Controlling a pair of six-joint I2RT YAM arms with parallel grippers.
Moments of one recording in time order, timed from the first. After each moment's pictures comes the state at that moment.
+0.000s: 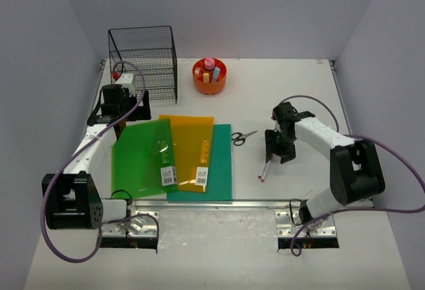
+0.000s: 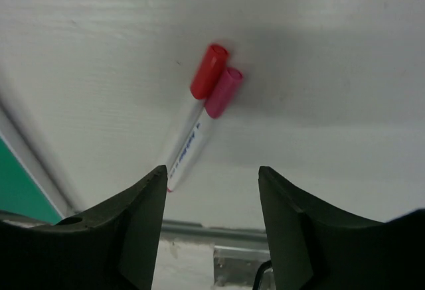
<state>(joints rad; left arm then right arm) 0.06 1.27 0.88 -0.24 0.04 -0.02 0.28 1.51 0.89 -0.71 -0.05 0.28</state>
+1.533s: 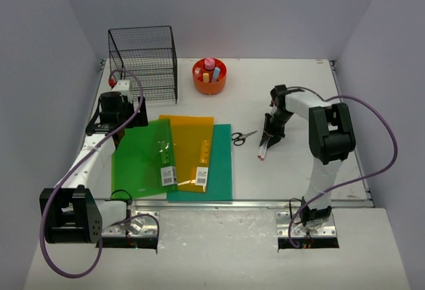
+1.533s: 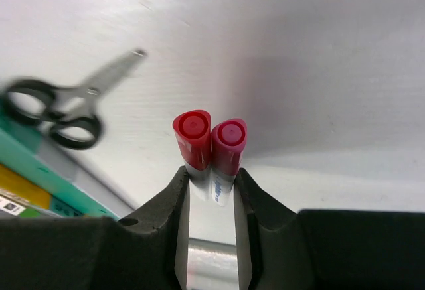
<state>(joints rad) 0.06 1.17 0.80 -0.27 -0.06 -0.03 0.15 1.99 1.27 -0.86 -0.22 0.41</state>
